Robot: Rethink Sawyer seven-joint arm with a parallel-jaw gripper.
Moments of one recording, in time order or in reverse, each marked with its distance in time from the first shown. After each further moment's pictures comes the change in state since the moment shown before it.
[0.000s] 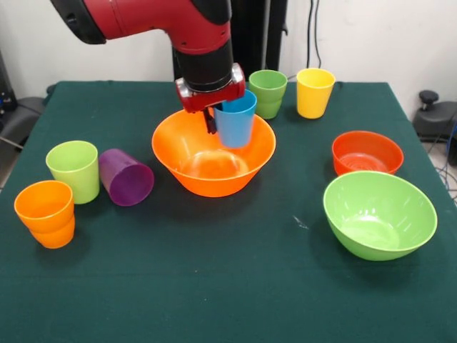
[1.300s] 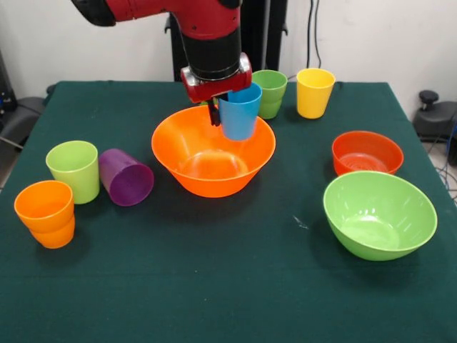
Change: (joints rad) arm 0.034 -0.056 -0.007 0.037 0.007 -0.015 0.018
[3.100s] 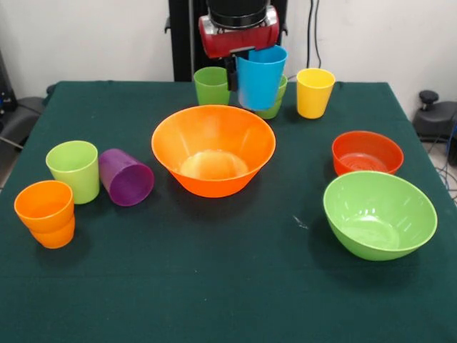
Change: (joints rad) arm 0.075 -0.217 -0.046 0.053 0.189 -0.011 0.033
